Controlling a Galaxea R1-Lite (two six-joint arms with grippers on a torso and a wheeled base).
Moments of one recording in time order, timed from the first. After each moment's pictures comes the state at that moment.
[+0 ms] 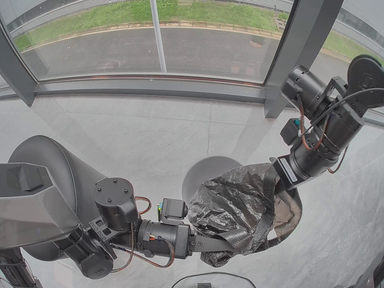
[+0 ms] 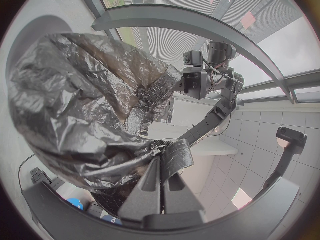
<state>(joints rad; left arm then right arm) -0.72 2.03 -0.49 -1.45 -1.00 -1.04 0.61 1.83 -1.71 1.08 0.06 0.27</state>
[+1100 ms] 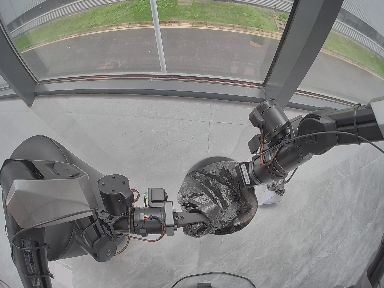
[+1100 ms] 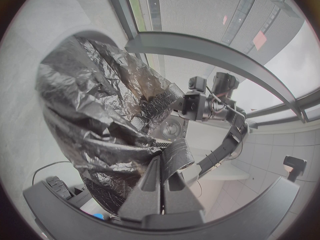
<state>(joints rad) -0.52 2.25 -0.57 -1.54 -0.96 -1.09 0.56 2.02 -1.47 0.43 0.07 0.29</state>
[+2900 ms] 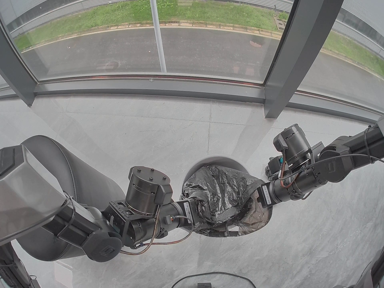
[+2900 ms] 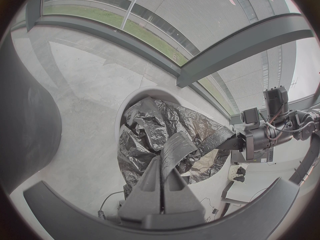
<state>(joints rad) -0.73 1.97 -0.74 -0.68 0.04 -0.66 0.48 1.92 -1.09 0.17 0.04 0.20</state>
